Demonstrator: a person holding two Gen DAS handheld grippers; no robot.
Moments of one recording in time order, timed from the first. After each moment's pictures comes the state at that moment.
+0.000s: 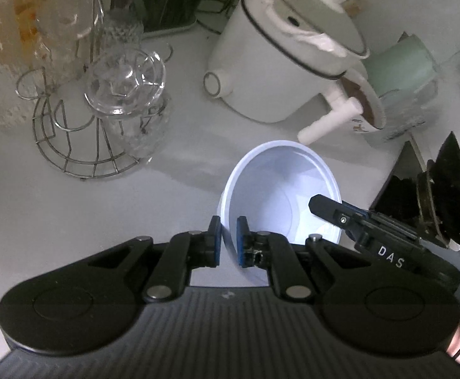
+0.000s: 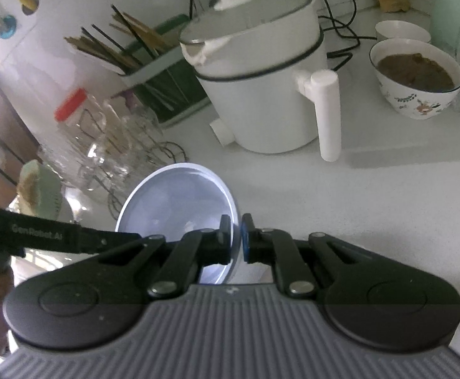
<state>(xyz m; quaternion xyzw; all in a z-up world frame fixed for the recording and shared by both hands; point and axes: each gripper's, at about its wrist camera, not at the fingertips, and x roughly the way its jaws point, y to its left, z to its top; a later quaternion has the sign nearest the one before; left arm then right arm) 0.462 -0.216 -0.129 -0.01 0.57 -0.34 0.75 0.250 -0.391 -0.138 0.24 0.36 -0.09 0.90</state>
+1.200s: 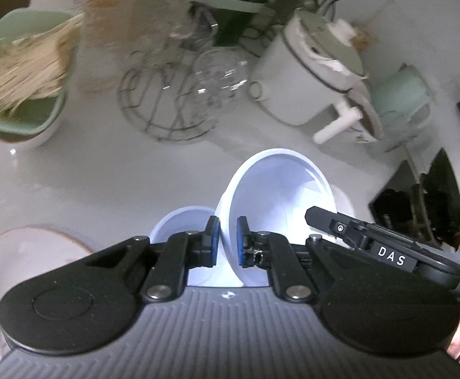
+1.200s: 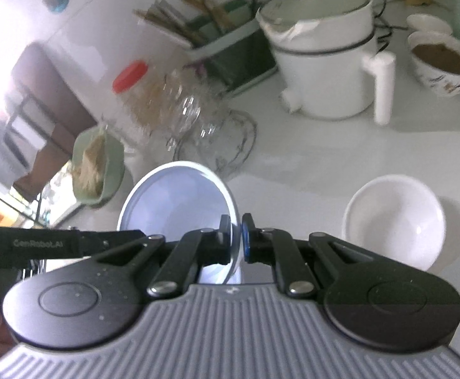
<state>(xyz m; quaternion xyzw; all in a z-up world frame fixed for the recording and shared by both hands) 0.407 -0.092 -0.095 -0.05 0.54 -0.30 0.78 0.227 -0.304 -0.109 0.25 0.39 -0.04 0.89</state>
